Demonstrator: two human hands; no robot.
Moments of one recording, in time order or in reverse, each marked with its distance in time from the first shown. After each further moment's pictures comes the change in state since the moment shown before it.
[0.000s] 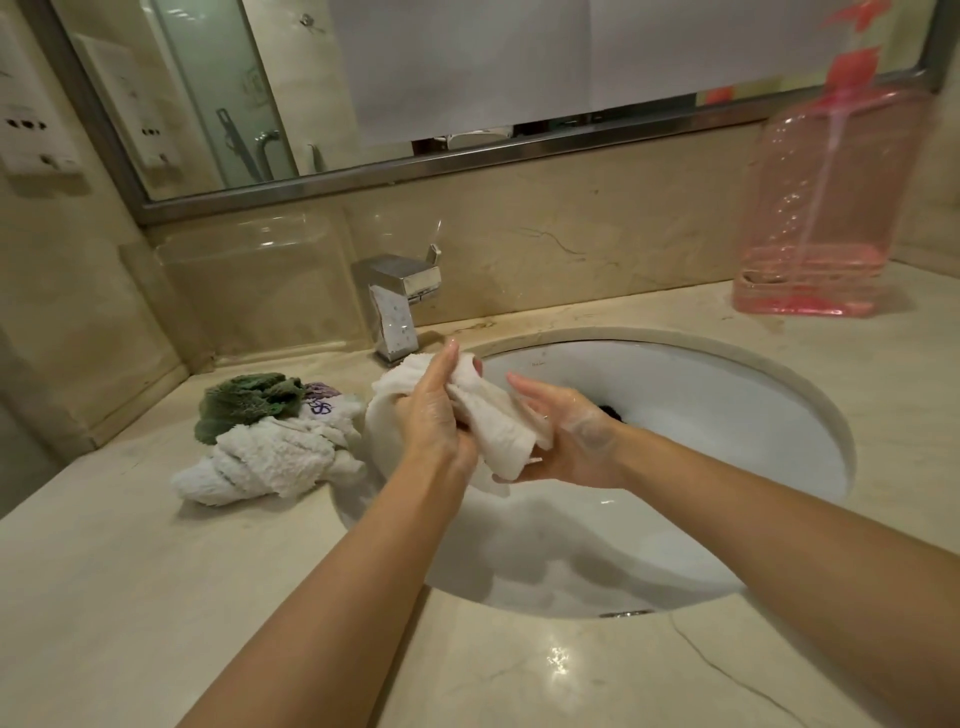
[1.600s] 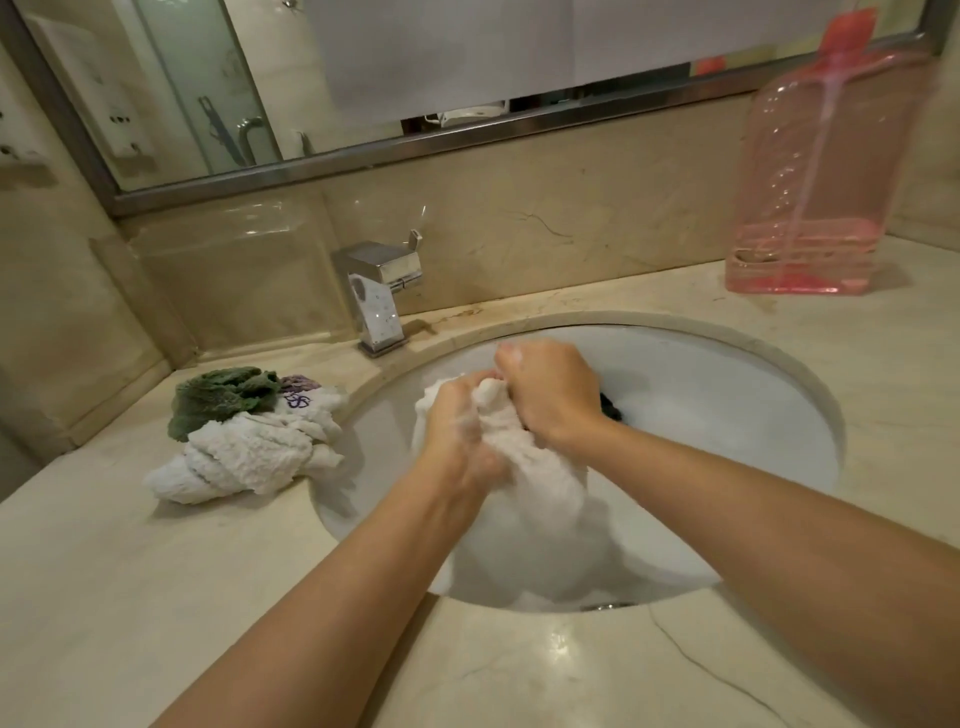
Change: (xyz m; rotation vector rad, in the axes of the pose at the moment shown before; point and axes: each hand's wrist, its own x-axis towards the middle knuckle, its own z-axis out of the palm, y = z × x) left_hand -0.011 -0.026 0.015 0.219 -0.015 -0.284; right_hand 0.021 -0.013 0.008 -1.072 0.858 -0.293
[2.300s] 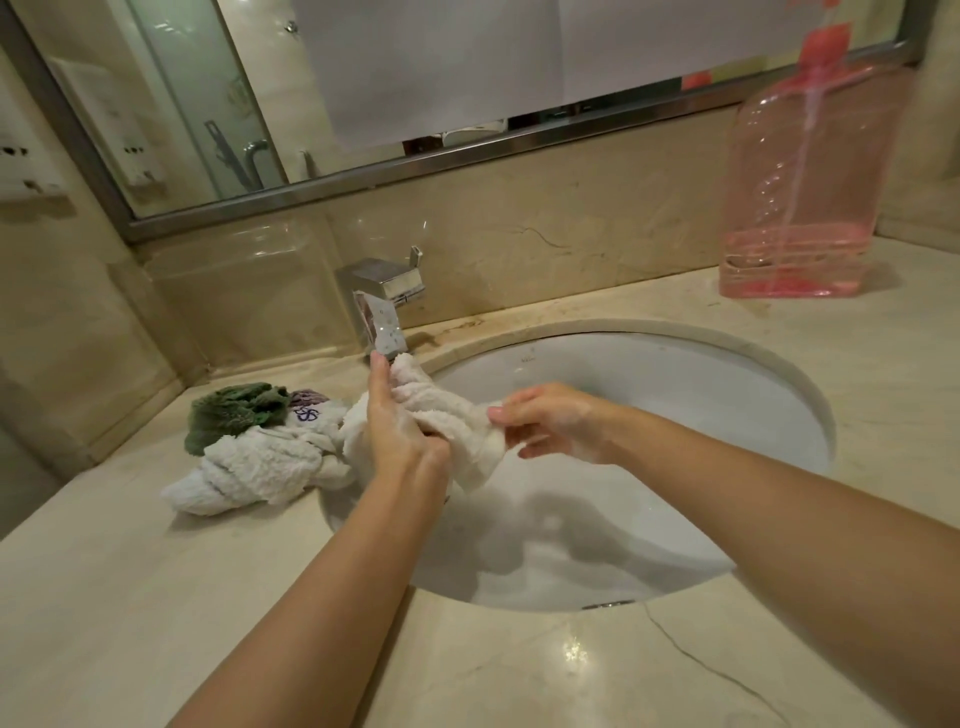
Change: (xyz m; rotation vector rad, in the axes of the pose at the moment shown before) left_hand 0.005 0.027 -0.031 -0.251 0.121 0.258; right_hand 0.001 0.029 -0.006 0.721 -0.737 0.201
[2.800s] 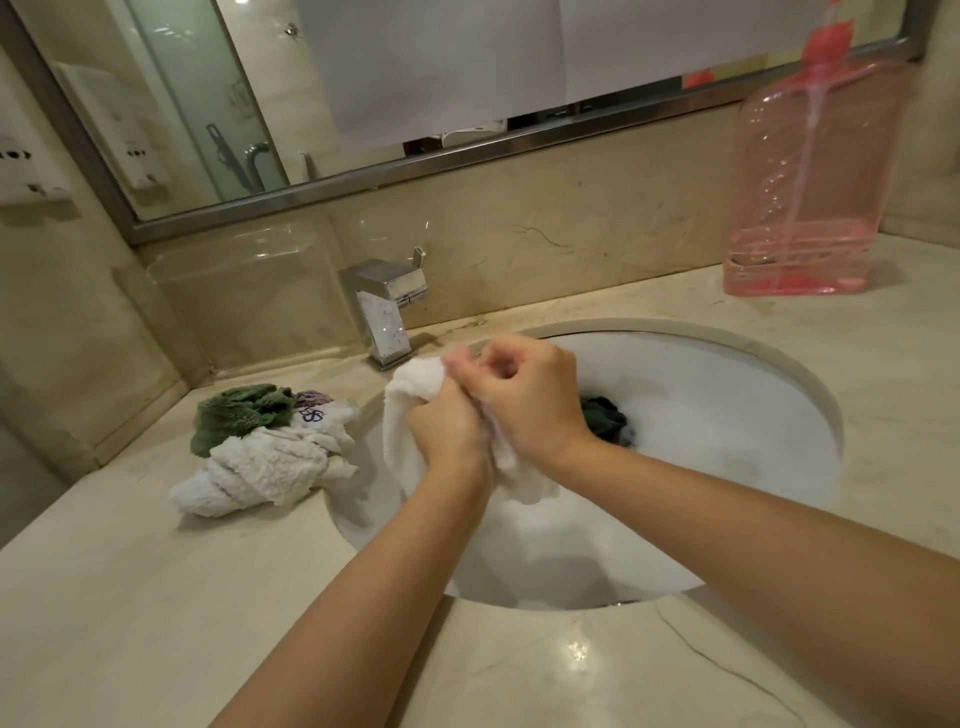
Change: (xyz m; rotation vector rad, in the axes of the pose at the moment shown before) left_hand -0.006 -0.035 0.015 0.389 0.039 0.269; right_hand -0.015 -0.030 0.053 -0.178 0.786 -0.705
